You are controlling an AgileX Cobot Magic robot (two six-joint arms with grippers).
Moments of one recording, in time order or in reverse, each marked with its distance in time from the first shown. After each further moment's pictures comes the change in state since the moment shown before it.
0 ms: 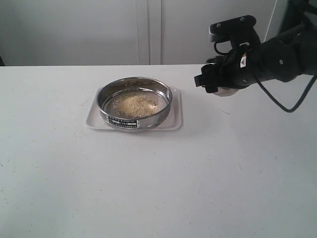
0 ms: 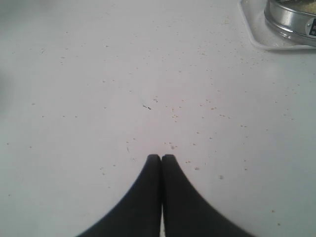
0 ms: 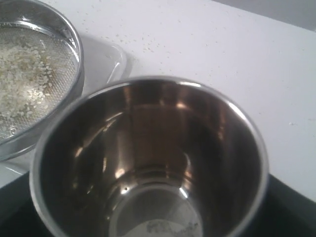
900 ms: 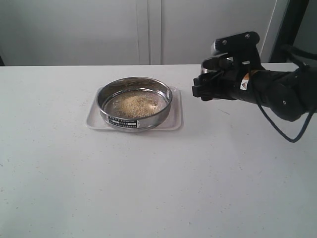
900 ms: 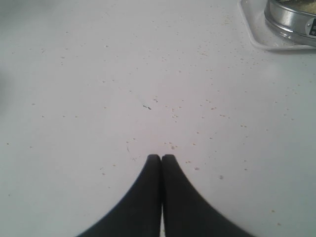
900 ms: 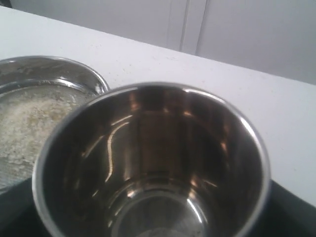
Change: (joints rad) left arm 0.000 0.000 0.000 0.000 0.000 0.000; right arm -0.029 0.039 0.200 0.000 -0.498 -0.004
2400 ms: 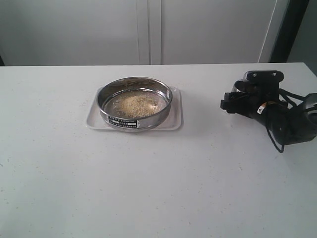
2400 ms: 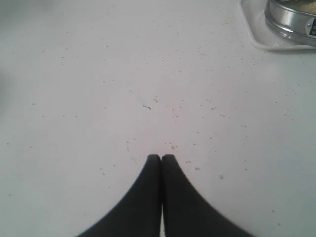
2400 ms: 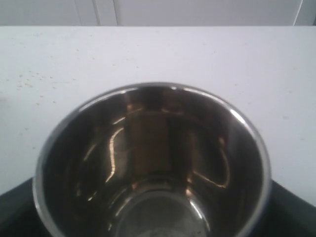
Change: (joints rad) left arm 0.000 0.000 0.000 0.000 0.000 0.000; right arm -0.226 0.466 -0.098 0.134 -0.436 -0.058
